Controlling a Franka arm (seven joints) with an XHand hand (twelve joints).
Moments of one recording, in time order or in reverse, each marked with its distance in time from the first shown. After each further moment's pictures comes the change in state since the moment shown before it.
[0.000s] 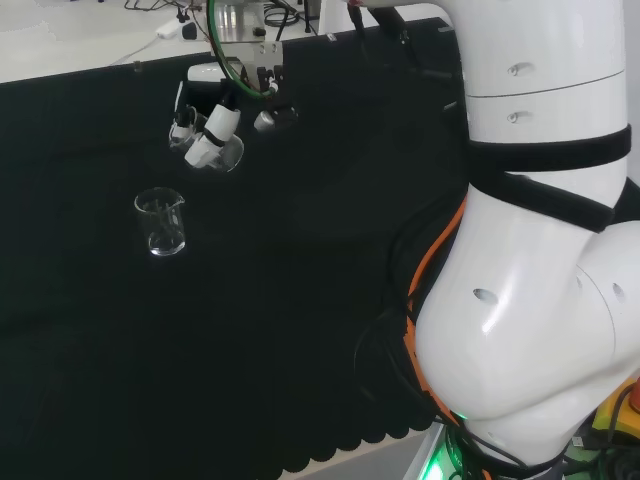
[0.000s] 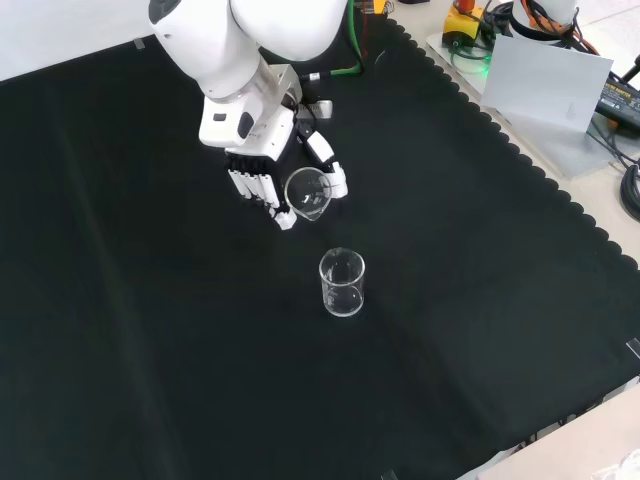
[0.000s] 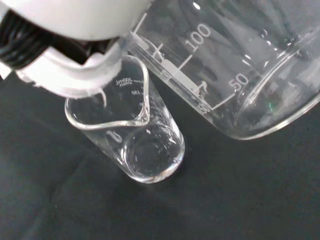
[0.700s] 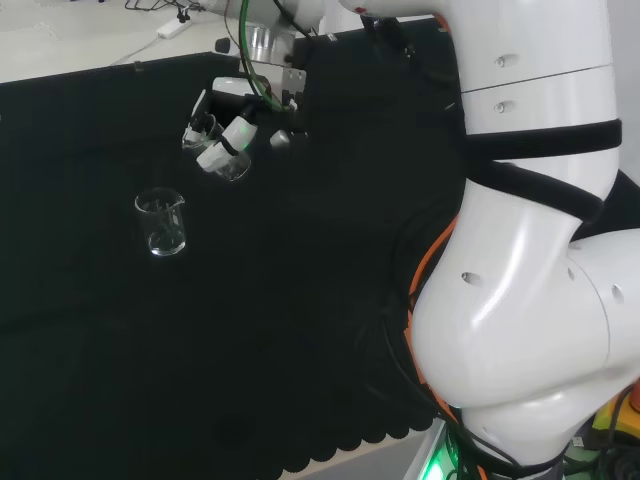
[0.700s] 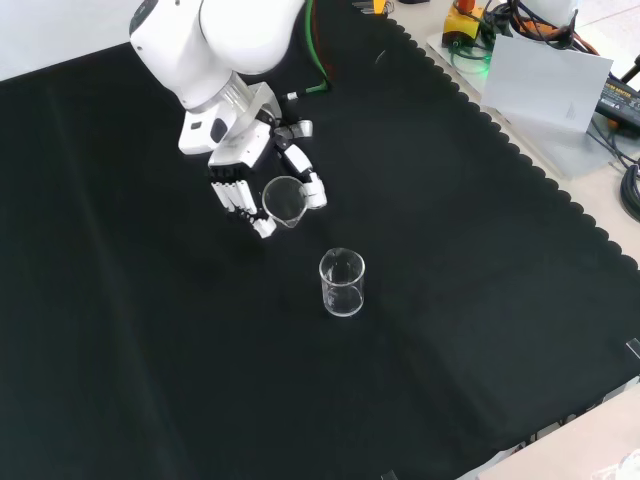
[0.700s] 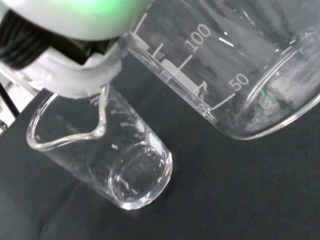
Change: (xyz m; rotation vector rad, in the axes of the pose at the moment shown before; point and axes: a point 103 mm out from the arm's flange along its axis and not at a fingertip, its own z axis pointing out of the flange) arm -0.049 0.011 0.030 -0.122 0.167 -0.039
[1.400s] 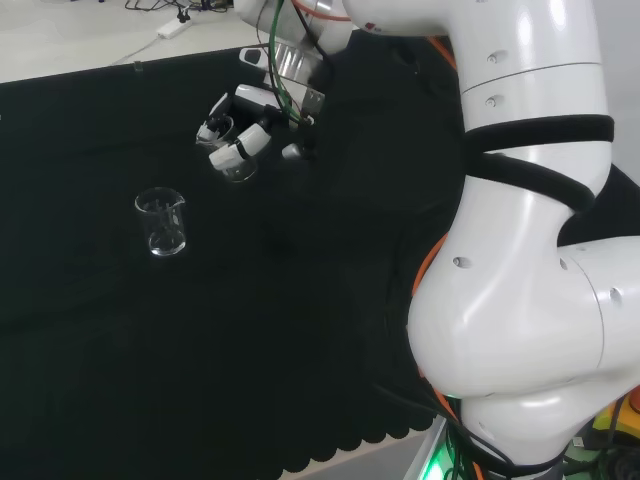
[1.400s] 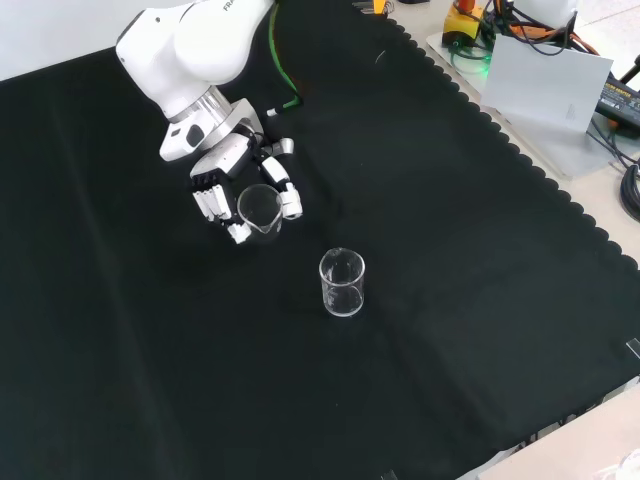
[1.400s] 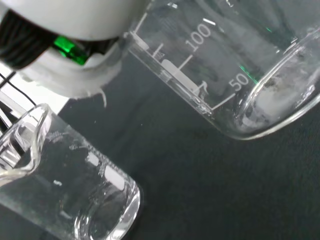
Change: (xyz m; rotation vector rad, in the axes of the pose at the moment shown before) arm -0.051 0.012 0.017 -0.130 0.124 -0.033
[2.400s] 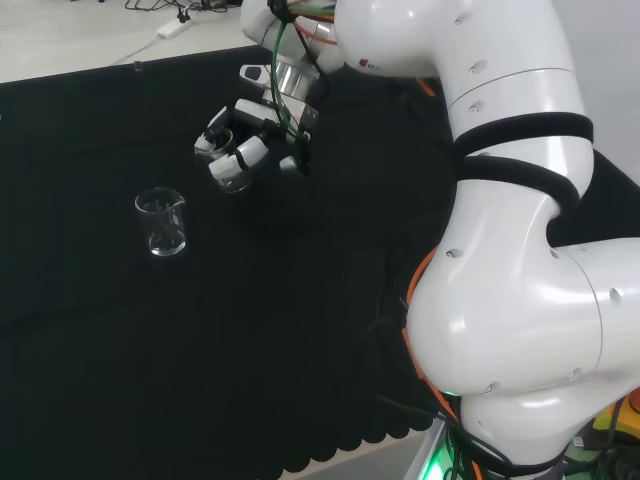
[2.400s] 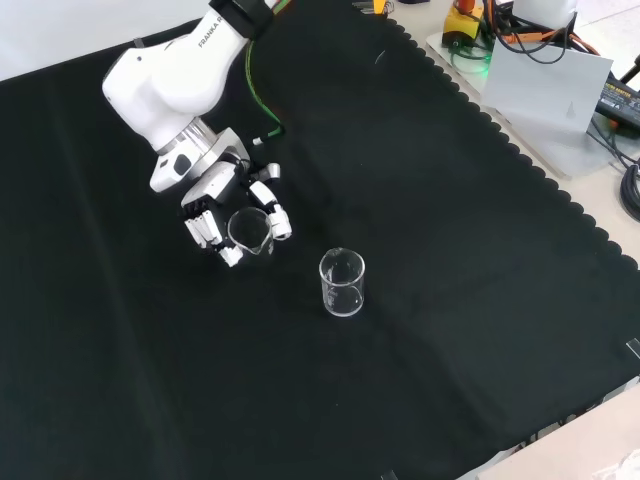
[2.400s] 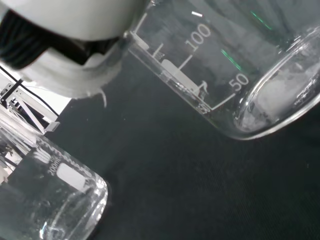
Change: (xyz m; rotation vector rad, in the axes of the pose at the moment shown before) arm -0.038 0.023 0.032 0.010 0.086 -0.053
